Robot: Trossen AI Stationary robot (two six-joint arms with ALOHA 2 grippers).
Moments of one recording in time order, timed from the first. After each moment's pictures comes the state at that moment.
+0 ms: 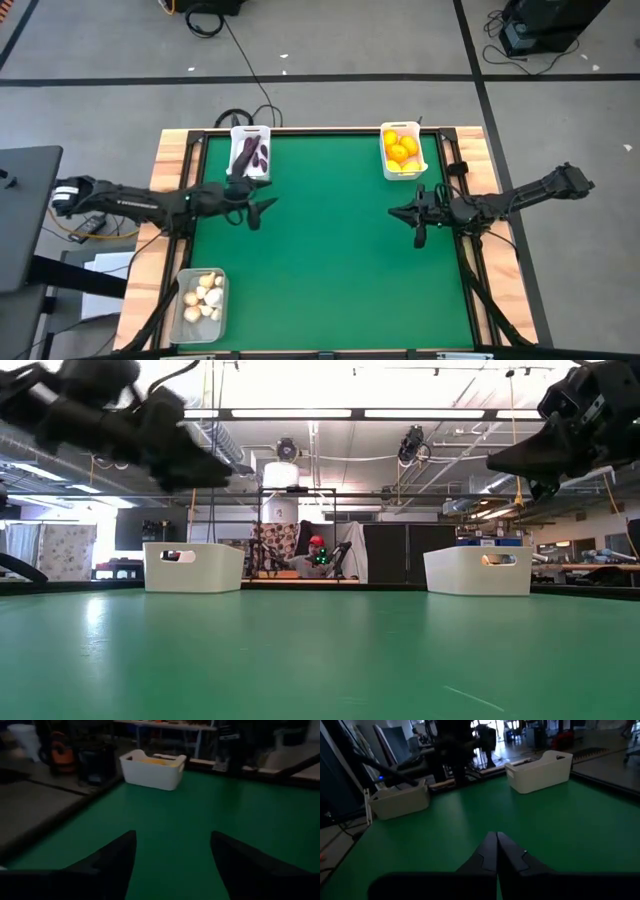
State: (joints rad) left arm 0.05 0.86 0.25 0.41 -0.32 -0.10; right arm 0.24 0.48 0.09 0.24 0.40 0.31
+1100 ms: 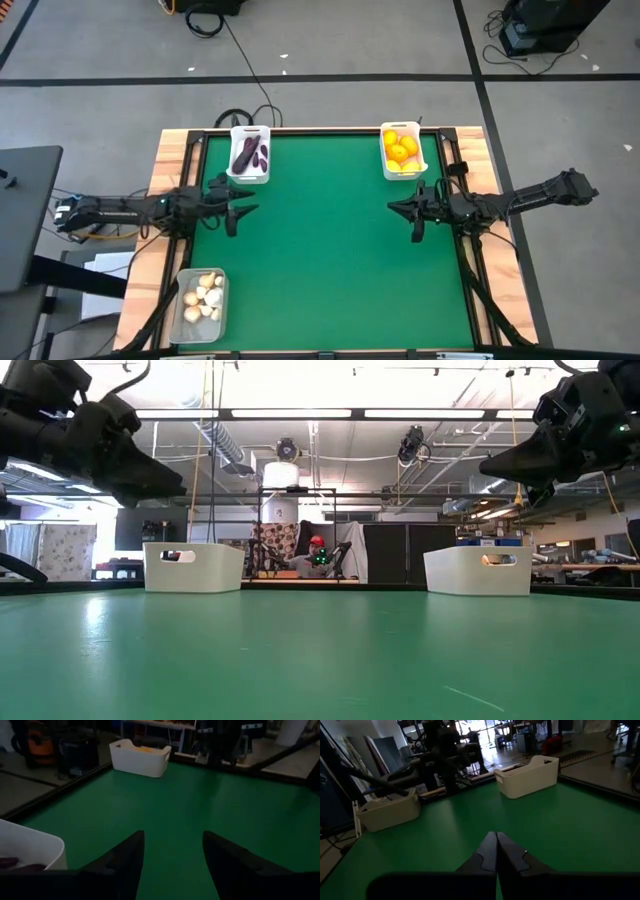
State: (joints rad) left arm 0.05 0.32 0.11 0.02 -0.21 -0.16; right arm 0.15 0.48 0.07 0.29 0.36 0.32
